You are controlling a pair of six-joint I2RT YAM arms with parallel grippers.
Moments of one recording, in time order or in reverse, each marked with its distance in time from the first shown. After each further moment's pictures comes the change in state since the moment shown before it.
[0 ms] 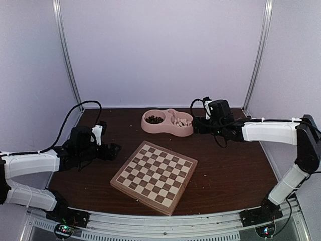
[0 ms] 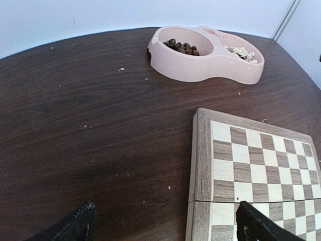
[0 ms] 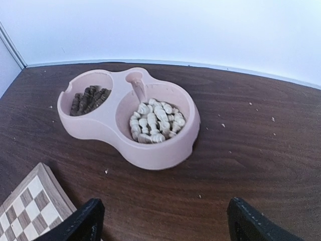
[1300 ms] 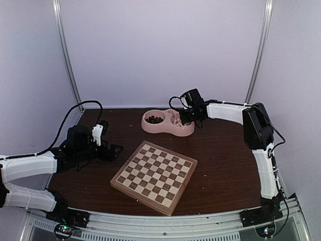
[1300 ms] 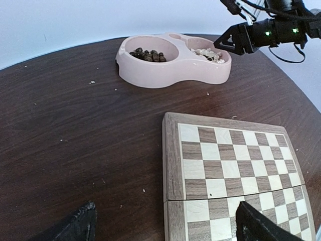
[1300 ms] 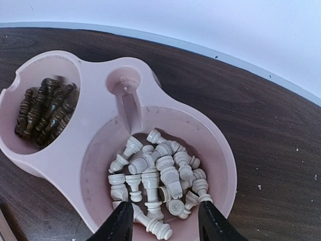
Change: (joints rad) left arm 0.000 -0.053 -0.019 0.029 0.134 0.049; right arm -0.099 0.716 0.855 -0.347 -0.111 -0.179
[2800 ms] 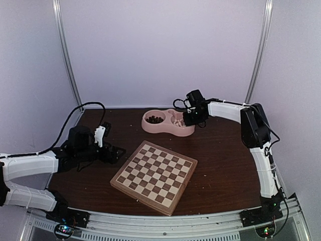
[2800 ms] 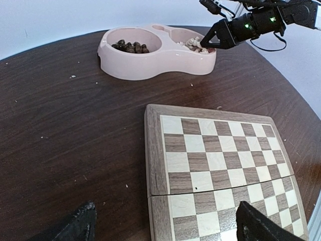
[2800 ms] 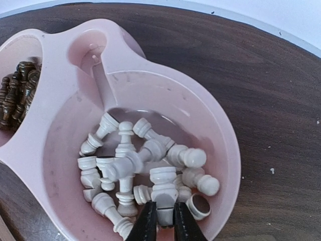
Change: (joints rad) left arm 0.000 0.025 0.000 0.005 0.093 -0.002; right arm -0.058 0.099 0.122 -0.158 -0.113 0.066
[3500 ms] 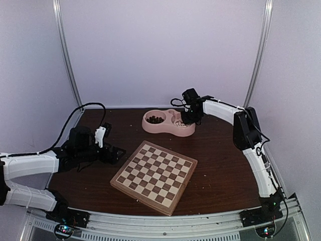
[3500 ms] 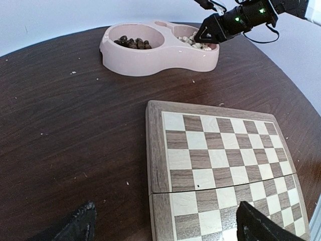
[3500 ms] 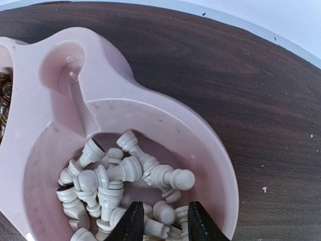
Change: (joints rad) left arm 0.000 0.010 0.000 -0.005 -0.003 0.000; right arm 0.011 0.150 0.276 -0.187 0.097 -0.007
